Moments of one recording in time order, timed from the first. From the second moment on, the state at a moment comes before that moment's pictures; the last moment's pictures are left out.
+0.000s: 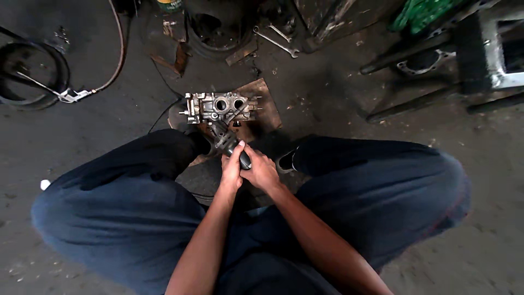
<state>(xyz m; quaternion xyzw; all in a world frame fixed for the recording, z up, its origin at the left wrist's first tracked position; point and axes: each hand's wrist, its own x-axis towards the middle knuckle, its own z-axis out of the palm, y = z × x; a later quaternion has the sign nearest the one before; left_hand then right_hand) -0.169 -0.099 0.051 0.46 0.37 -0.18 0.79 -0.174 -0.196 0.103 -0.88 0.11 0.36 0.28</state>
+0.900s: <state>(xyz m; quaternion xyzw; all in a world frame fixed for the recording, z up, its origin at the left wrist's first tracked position) -0.152 -0.107 0.056 0.51 0.34 -0.13 0.78 -0.150 -0.217 0.088 -0.88 0.07 0.33 0.35</state>
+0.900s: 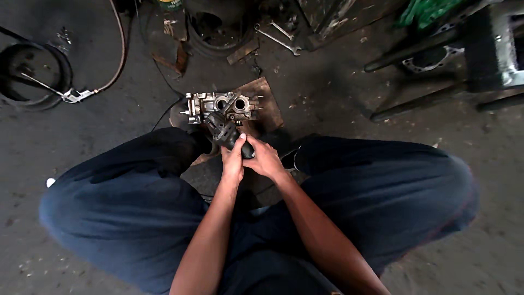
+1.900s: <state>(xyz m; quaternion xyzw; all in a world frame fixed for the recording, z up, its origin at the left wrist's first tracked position) -0.155 -0.111 0.059 0.48 0.34 -0.13 0.79 -0.150 -0.221 0.093 -0.89 0.05 0.32 0.32</state>
